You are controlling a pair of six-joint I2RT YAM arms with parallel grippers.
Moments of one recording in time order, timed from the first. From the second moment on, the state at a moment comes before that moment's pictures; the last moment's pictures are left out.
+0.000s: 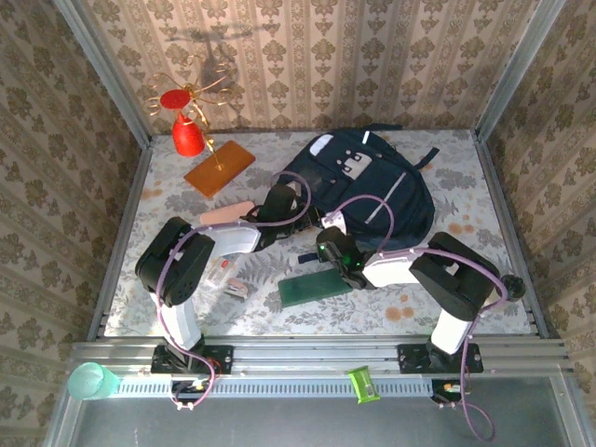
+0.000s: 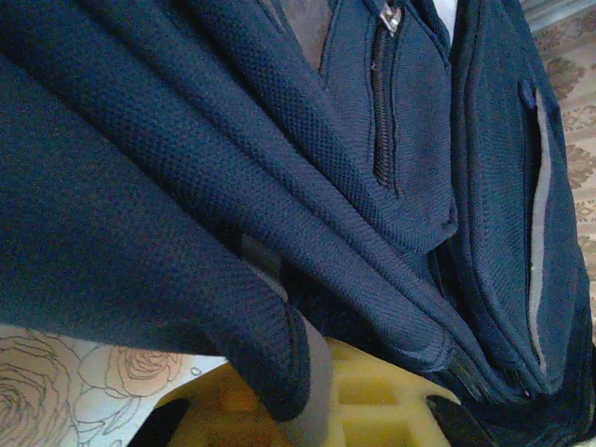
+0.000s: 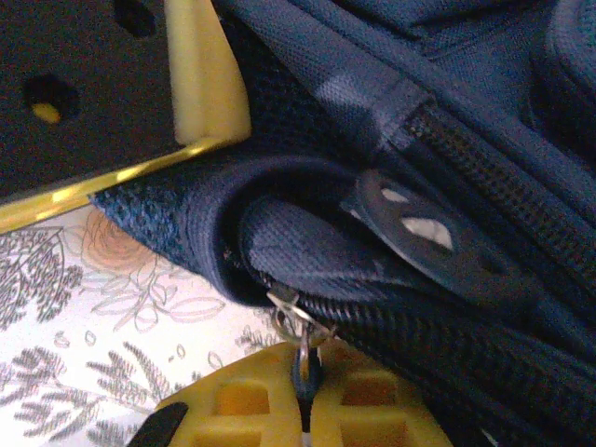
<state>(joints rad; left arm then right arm) -0.69 1.82 0.97 0.24 0.20 -0.87 0.80 1.72 0.69 0.35 0.49 0.39</state>
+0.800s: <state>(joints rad) -0.66 1.82 0.95 0.24 0.22 -0.81 0.51 1.38 0.47 0.22 -0.02 0.43</state>
